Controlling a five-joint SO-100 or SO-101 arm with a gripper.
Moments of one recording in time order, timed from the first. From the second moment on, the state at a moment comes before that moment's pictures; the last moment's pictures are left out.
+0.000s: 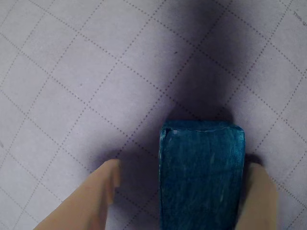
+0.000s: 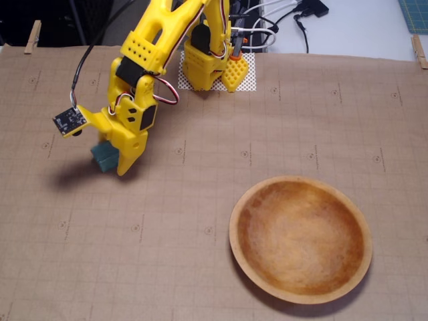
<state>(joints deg) 35.5 91.9 126.7 35.4 110.9</state>
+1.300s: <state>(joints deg) 33.8 91.9 126.7 35.4 110.9</state>
